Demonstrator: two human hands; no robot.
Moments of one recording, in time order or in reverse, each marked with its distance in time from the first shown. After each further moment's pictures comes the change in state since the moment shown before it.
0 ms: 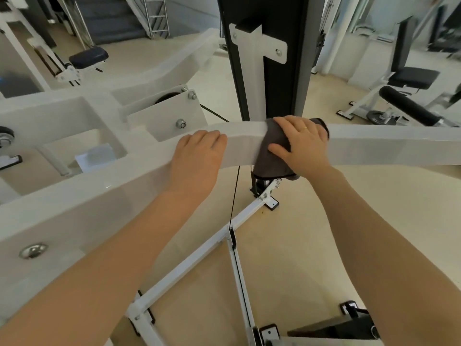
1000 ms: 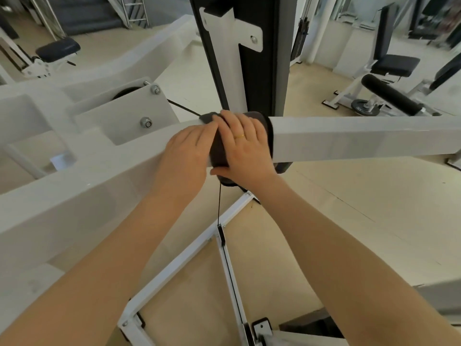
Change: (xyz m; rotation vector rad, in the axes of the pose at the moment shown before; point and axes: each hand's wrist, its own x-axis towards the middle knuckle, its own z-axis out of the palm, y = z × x) left_hand 0.020 0.021 0.020 -0.240 0.147 0.090; right_hand 0.000 -0.048 0.036 -0.149 0.264 -0.245
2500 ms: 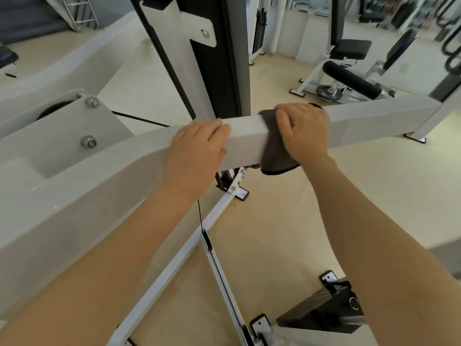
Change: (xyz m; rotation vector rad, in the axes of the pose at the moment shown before) left_hand 0.053 0.031 0.044 -0.025 -0.065 0.157; right_hand -0.025 0.136 -0.022 0.092 0.069 0.461
